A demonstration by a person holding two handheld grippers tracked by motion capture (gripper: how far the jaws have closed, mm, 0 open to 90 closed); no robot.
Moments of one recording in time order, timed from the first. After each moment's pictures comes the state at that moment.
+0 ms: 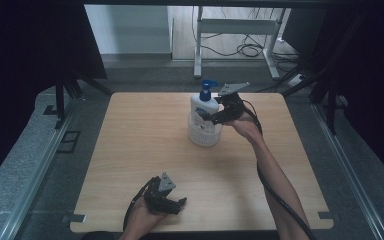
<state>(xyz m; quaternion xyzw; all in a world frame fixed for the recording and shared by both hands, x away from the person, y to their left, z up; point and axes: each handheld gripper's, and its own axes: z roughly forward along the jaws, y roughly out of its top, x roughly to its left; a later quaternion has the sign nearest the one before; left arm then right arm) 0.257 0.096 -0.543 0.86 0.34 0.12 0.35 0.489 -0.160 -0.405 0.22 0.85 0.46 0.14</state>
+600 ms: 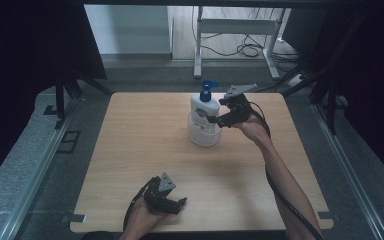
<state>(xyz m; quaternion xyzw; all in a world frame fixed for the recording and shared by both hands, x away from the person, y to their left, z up) 0.257 0.096 -0.543 0.87 0.34 0.12 0.35 0.469 -0.176 -0.393 0.23 0.85 0.45 0.15</state>
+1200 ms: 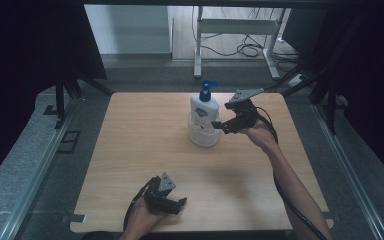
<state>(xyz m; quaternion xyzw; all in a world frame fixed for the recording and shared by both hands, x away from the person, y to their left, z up) 0.257 0.096 -0.543 0.87 0.34 0.12 0.35 0.444 -0.187 -0.387 0.24 0.85 0.44 0.15</state>
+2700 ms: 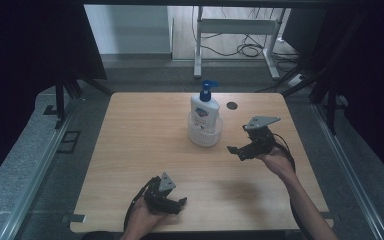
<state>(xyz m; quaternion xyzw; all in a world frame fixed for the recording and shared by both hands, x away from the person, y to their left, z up) 0.257 0.095 -0.543 0.87 0.34 0.12 0.35 0.383 -0.233 -0.424 0.27 0.86 0.41 0.17</state>
